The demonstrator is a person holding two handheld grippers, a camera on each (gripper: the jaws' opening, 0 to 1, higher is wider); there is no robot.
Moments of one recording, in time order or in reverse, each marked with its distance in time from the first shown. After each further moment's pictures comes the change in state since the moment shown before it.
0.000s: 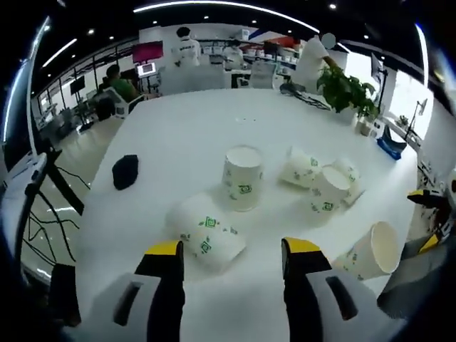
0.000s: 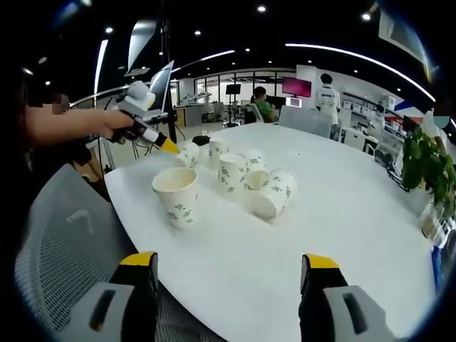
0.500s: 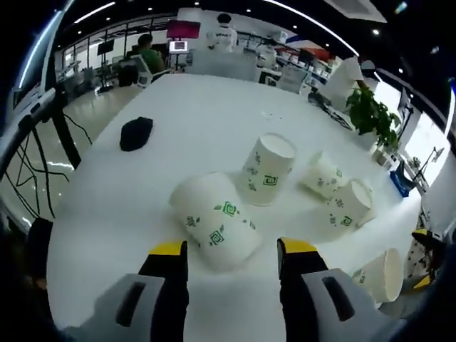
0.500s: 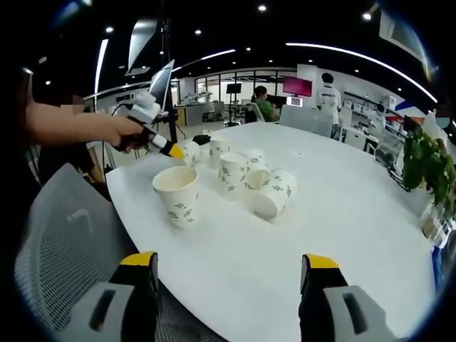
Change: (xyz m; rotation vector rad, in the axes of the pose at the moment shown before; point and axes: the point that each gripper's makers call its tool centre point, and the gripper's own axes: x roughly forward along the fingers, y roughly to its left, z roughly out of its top) left arm 0.015 0.001 -0.014 -0.257 0.015 0.019; right arm 0.000 0.001 -0.001 0.001 0.004 0.004
